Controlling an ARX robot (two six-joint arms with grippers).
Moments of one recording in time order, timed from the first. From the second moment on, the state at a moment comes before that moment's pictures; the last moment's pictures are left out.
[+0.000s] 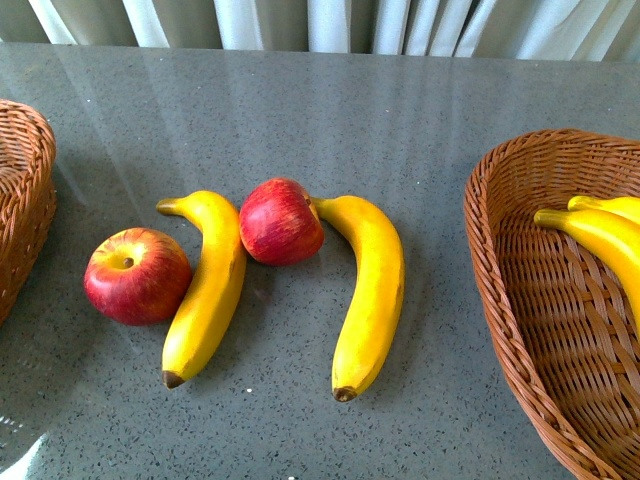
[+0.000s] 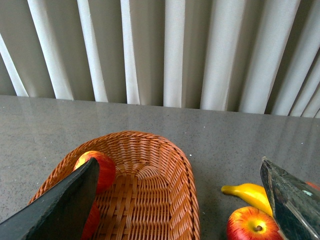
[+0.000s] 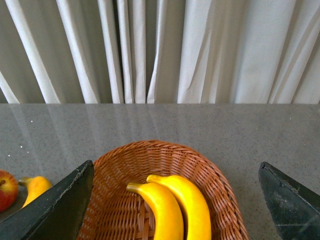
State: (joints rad) left arm 0.00 0.02 0.01 0.00 0.00 -0.01; right arm 0.00 0.00 0.02 0.00 0.00 0.00
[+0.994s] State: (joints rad) left arm -0.12 0.92 0.39 0.00 0.17 -0.12; right arm 0.00 0.00 0.02 0.00 0.00 0.00
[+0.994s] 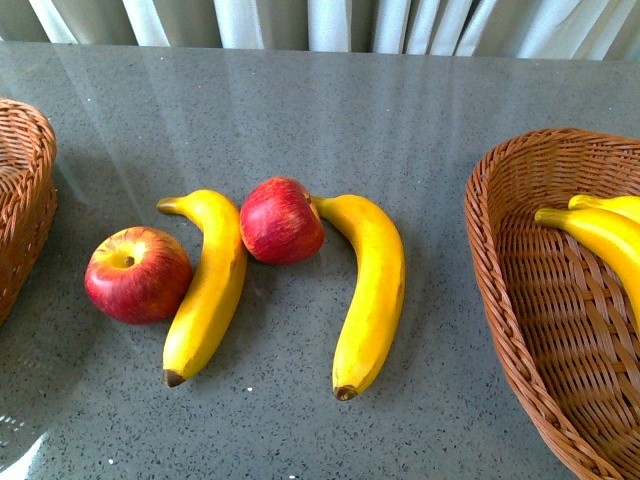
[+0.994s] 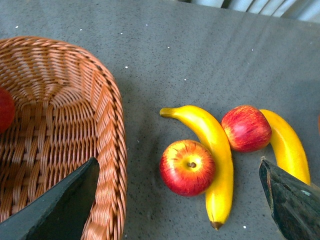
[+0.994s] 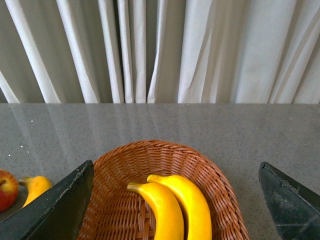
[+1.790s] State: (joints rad) left arm -0.24 1.54 0.64 0.01 0.23 0.72; right arm 0.00 0.00 0.02 0.00 0.00 0.00
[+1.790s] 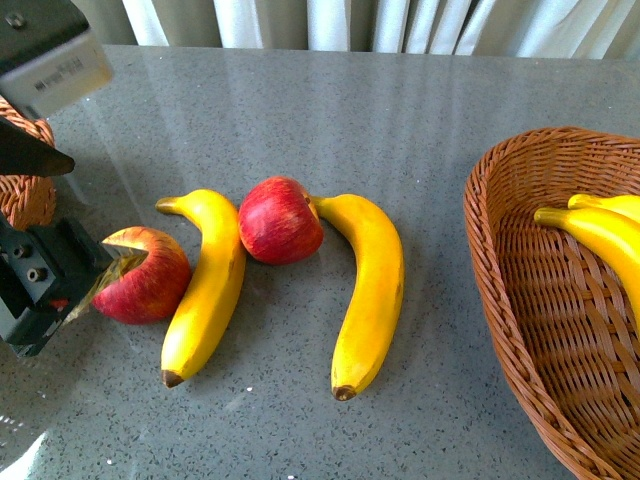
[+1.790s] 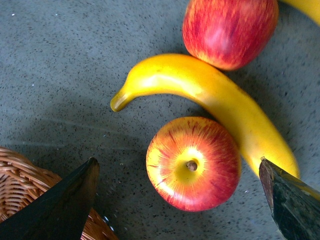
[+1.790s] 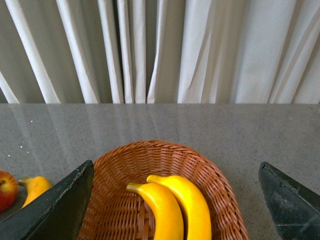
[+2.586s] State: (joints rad) left arm -0.22 1.69 0.75 -0.11 0.21 1.15; right arm 0.00 0.00 0.02 0.00 0.00 0.00
